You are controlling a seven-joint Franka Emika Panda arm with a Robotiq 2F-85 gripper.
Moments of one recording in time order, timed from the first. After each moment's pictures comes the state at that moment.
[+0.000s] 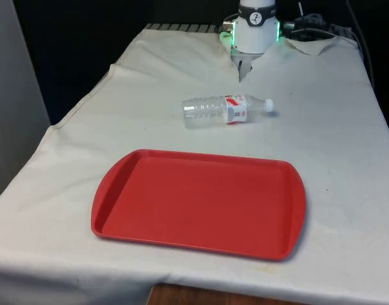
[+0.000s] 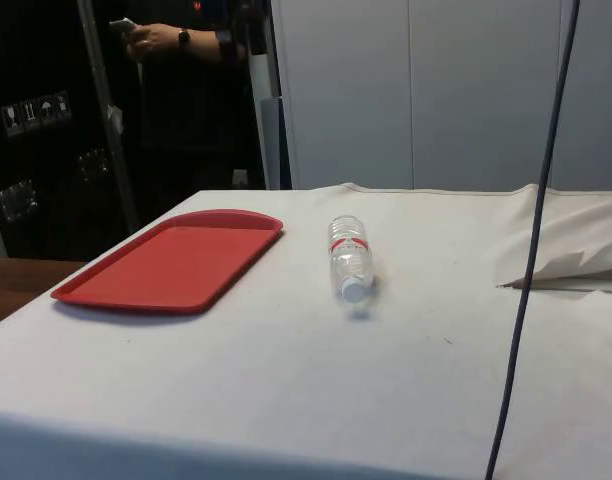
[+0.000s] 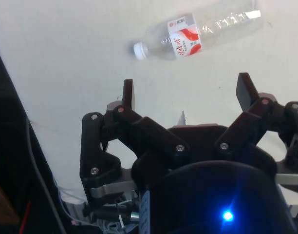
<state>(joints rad) 0.09 0.03 -0.09 -1.91 -0.01 1.92 0.00</state>
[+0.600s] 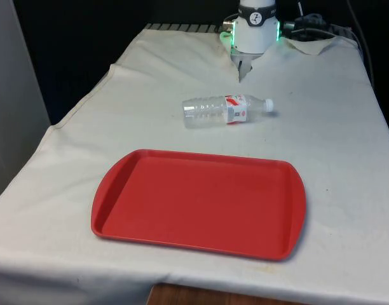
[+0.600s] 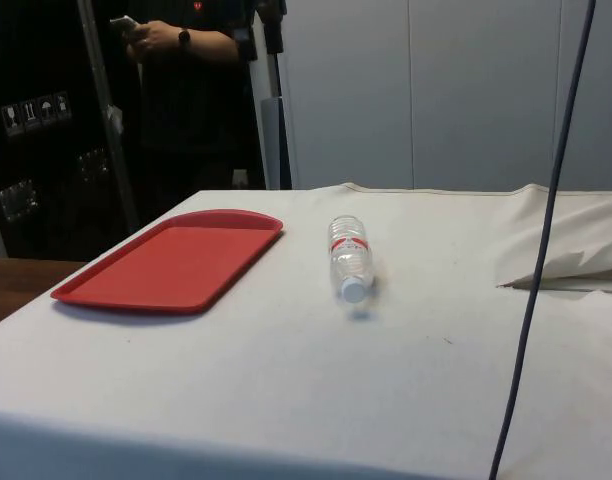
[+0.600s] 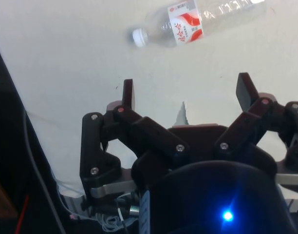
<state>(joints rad) 0.09 -0.04 -0.09 -1.98 -0.01 1.92 0.00</state>
